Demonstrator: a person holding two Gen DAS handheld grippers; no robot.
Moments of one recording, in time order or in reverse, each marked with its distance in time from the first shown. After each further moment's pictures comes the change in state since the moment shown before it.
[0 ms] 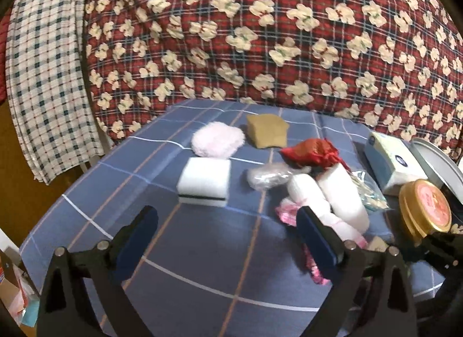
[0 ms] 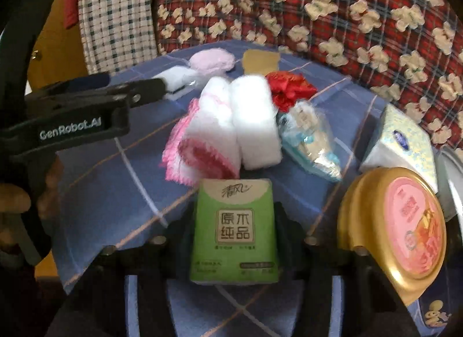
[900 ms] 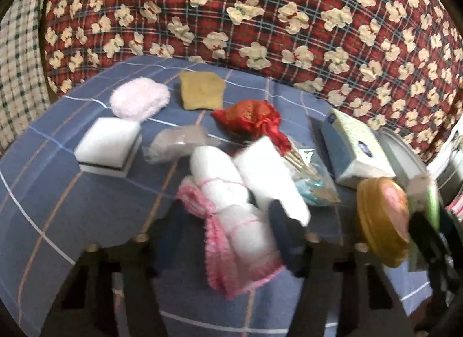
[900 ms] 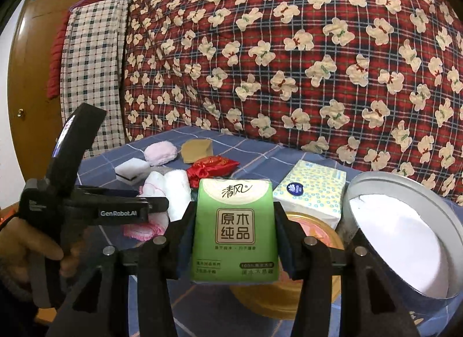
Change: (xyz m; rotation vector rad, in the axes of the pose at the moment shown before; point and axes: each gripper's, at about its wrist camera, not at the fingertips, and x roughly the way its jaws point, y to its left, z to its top) left arm 0.037 -0.056 -0.001 -0.072 0.203 -0.221; right arm -0.084 -0.054 -0.015 0.127 -0.450 -0.171
